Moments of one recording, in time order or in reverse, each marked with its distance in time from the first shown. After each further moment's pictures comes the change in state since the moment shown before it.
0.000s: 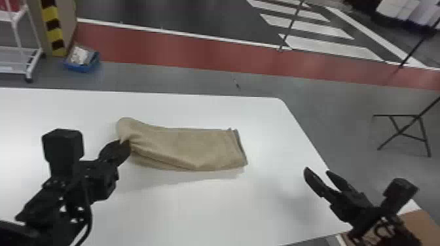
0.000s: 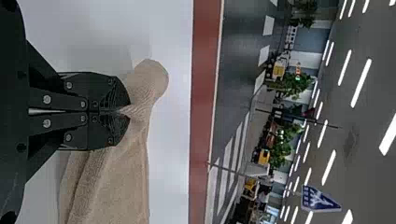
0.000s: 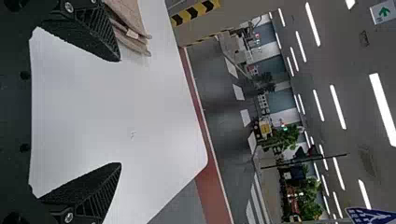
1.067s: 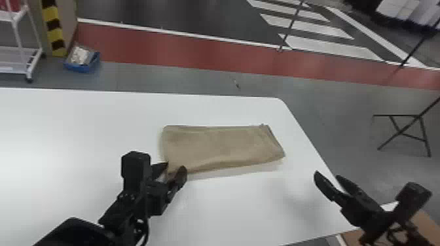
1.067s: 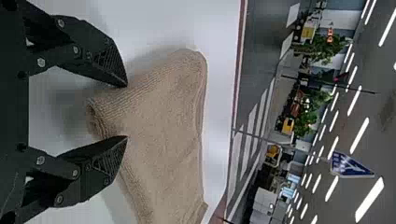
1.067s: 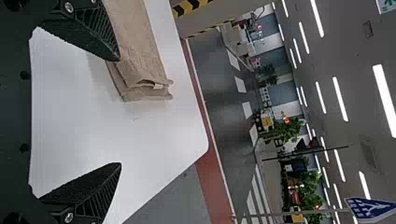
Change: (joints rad) left arm -0.148 -0.104 -0.238 0.379 0.008 -0.161 -0.010; right arm 0.017 -0.014 -0.052 -0.001 -0.009 0.018 0.009
